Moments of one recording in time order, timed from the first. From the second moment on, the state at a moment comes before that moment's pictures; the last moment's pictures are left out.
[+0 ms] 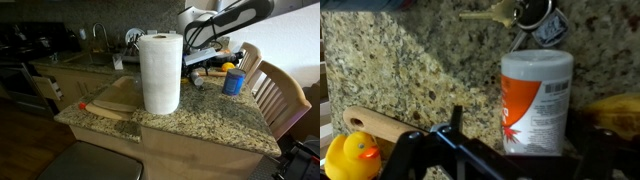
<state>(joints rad) 0.19 0.59 -0.01 -1.39 -0.28 1.82 0.85</state>
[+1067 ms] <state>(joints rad) 0.20 0.59 -0.02 -1.39 -0.28 1.82 0.85</state>
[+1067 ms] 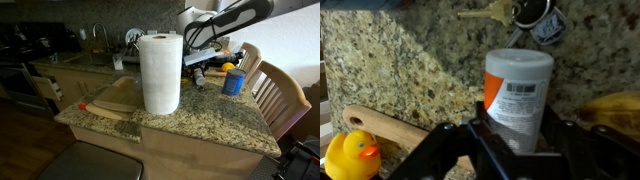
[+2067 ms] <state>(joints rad) 0.29 0.28 -0.02 -1.44 -0.56 1.92 1.11</state>
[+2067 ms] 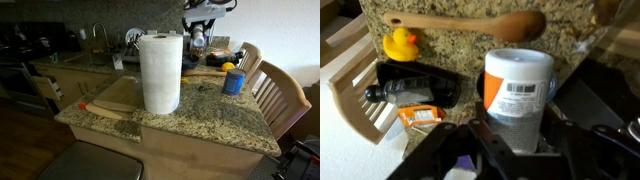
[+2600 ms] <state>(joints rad) 0.26 0.36 -0.07 -1.33 -0.90 1.89 1.43</state>
